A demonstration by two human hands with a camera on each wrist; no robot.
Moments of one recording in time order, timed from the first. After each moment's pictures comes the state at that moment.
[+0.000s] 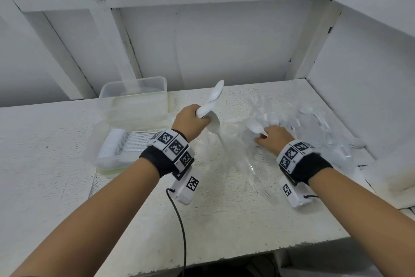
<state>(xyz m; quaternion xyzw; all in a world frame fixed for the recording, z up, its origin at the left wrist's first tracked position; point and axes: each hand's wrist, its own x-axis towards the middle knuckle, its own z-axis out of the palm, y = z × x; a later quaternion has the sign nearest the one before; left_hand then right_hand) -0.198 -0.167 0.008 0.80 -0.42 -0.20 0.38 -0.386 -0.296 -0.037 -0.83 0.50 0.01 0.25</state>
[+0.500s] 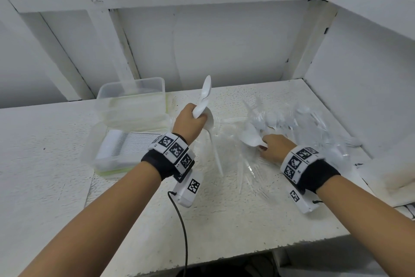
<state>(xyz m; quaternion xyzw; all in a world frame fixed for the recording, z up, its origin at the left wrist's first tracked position) -0.203 -0.169 0.000 0.78 -0.36 -0.21 0.46 -0.399 -0.289 -0.041 -0.87 0.45 0.11 0.19</state>
